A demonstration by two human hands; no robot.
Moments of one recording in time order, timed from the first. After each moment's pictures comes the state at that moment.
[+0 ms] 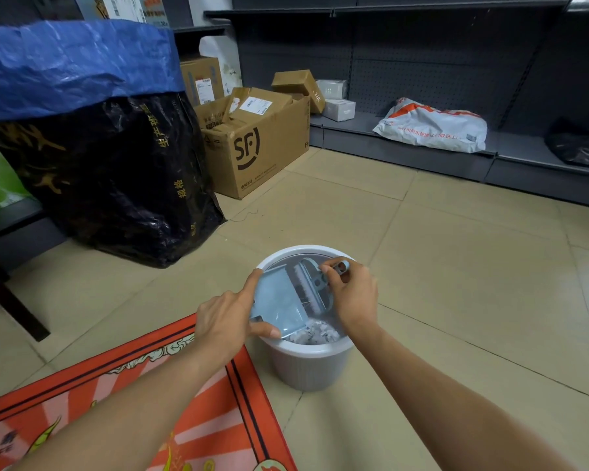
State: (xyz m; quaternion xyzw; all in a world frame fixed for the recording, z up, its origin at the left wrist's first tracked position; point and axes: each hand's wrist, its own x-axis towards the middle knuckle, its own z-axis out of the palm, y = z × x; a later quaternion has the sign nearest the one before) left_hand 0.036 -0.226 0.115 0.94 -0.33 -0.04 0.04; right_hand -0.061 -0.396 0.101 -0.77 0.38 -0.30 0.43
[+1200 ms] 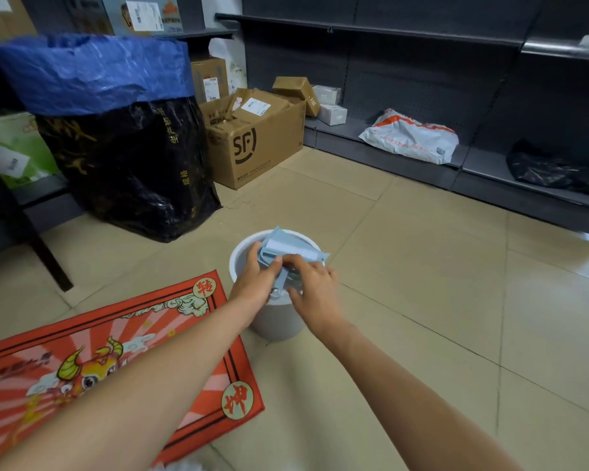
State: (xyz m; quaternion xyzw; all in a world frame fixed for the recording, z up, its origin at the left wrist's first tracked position) left_hand -0.093 -0.247 0.178 0.79 -0.15 -0.23 0.56; right_hand -0.191 -0.339 0.181 -0.93 0.16 -0.23 0.22
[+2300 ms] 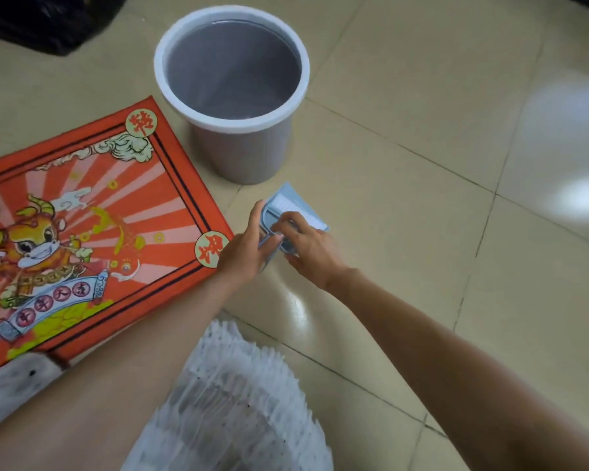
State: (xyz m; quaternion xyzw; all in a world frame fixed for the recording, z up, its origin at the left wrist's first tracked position) left_hand -0.179 -0.197 -0.050 0.85 -0.30 -0.33 0.29; right_hand -0.288 -0.321 -0.030 -0.97 0.14 0.04 0.20
